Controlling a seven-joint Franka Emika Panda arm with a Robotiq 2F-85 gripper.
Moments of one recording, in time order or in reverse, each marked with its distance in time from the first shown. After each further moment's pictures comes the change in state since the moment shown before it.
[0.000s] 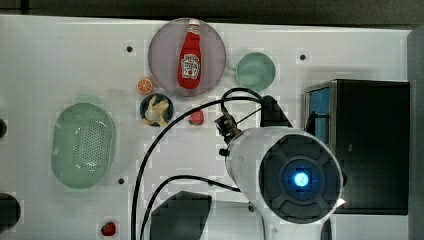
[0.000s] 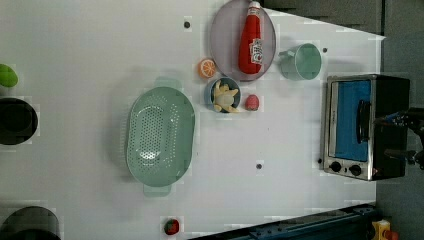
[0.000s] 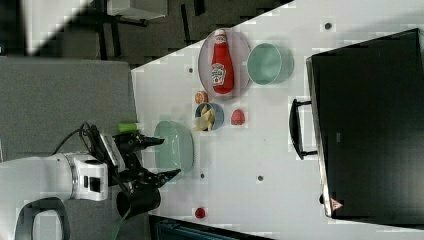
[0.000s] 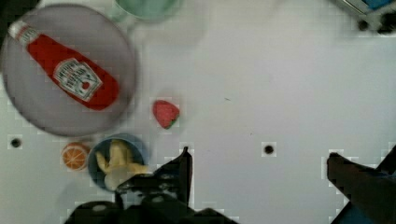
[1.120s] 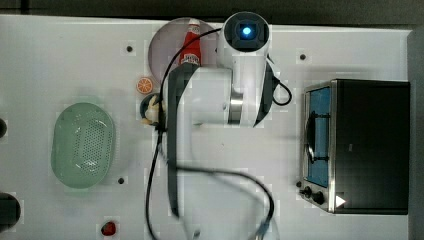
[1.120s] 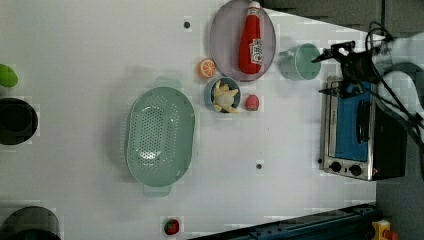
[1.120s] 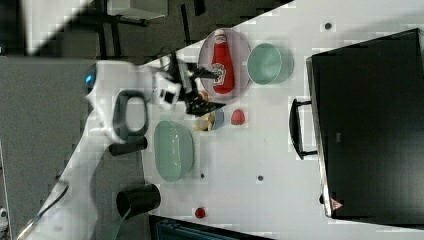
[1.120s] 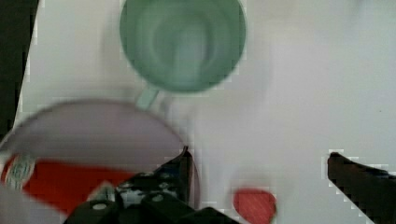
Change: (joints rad) arm 0.004 0.676 0.024 0.326 0.003 0.292 0.345
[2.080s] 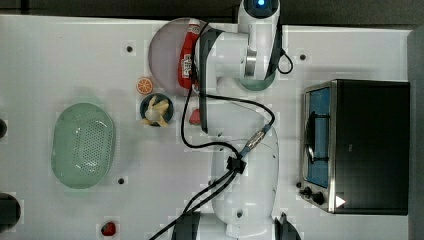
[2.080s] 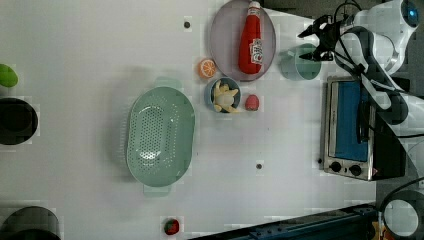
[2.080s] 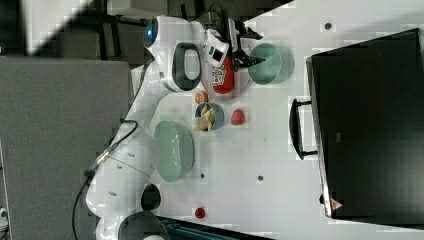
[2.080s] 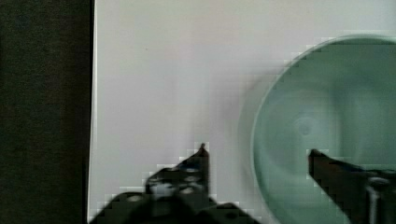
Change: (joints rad) arm -0.084 0.581 -0.003 0.594 -0.024 0.025 0.197
